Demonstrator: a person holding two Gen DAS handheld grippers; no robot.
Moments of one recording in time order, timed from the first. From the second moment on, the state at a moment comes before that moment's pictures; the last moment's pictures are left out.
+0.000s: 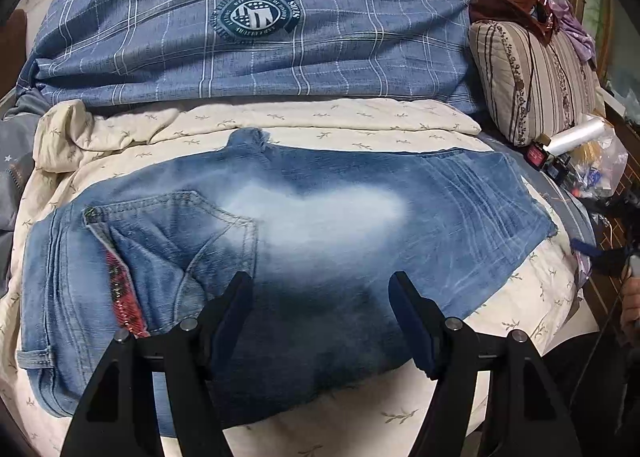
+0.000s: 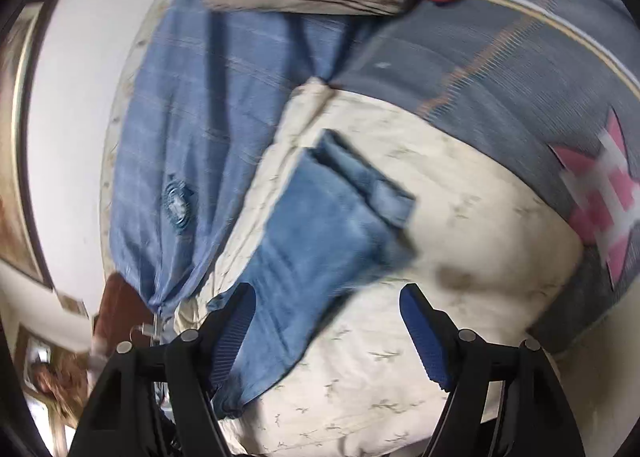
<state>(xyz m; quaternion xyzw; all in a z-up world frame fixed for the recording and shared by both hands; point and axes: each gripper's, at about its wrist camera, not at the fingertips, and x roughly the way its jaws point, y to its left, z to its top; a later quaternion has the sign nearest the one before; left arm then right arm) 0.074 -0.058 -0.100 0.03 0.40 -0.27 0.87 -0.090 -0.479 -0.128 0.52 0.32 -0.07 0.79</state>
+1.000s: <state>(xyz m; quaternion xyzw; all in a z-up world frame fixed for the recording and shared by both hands) 0.102 -0.015 -0.097 -0.07 0.41 -0.22 0.88 -0.009 -0.424 -0.070 0.33 0.31 -0.11 0.88</state>
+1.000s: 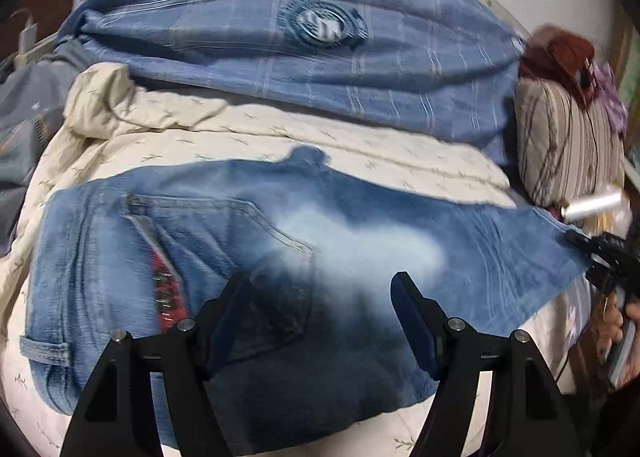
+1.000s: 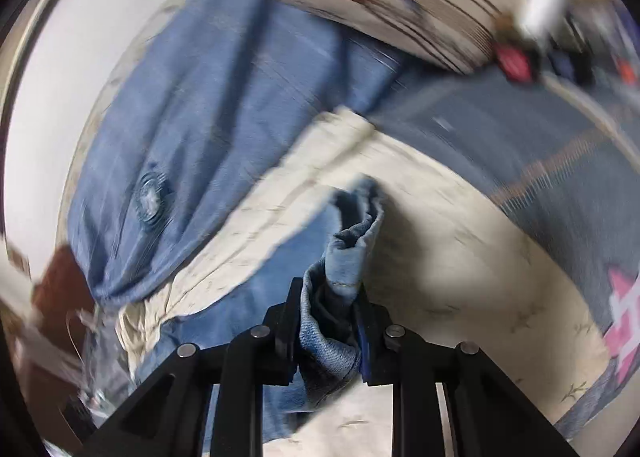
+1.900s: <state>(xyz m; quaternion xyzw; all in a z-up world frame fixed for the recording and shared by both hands) 0.089 0.012 -0.085 -0.06 0.36 -0.21 0.91 0.047 -0.255 -0.074 0.26 0.36 0.07 0.89</state>
